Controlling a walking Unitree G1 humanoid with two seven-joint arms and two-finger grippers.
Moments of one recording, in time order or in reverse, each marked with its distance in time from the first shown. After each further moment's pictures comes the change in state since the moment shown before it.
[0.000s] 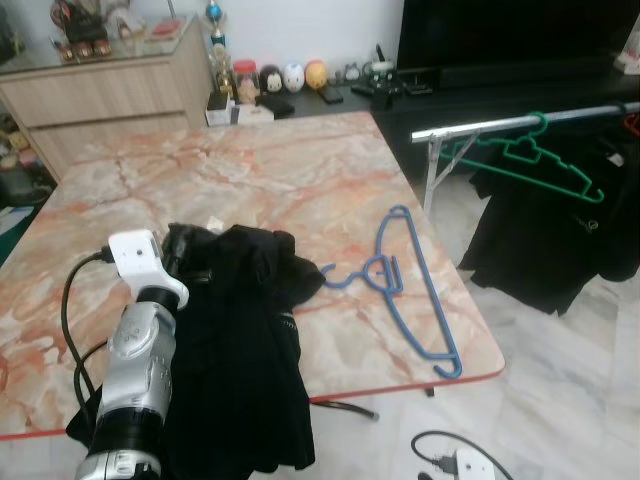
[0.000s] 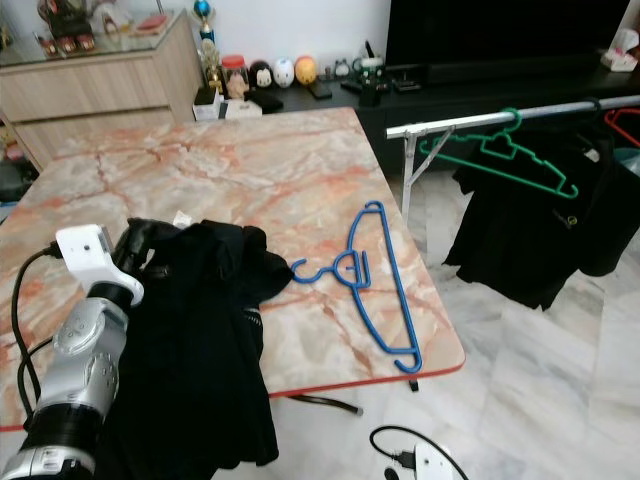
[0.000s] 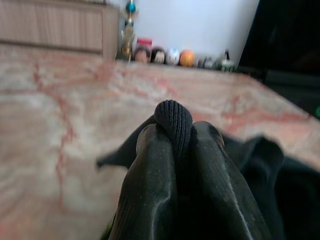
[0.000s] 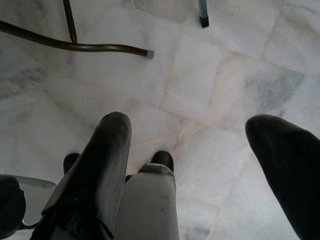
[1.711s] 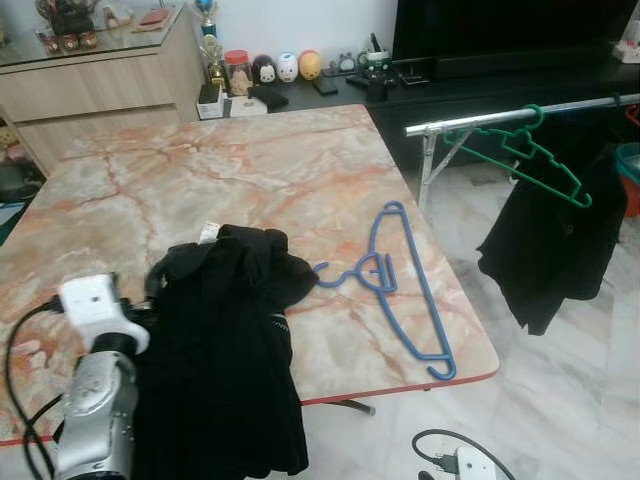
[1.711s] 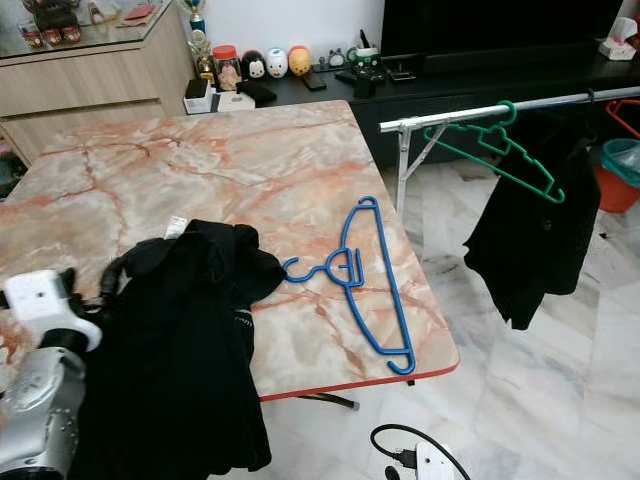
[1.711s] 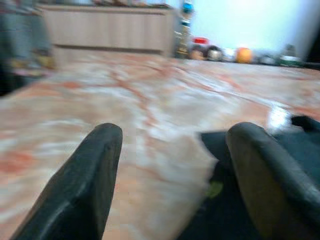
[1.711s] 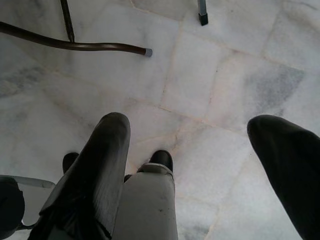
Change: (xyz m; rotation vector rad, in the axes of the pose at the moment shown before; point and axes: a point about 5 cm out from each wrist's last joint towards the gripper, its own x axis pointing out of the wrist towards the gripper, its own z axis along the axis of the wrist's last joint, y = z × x) left arm -0.048 0.051 0.009 0.112 -0.047 0.251; right arm 0.001 0.000 0.002 -0.001 -0.005 0.004
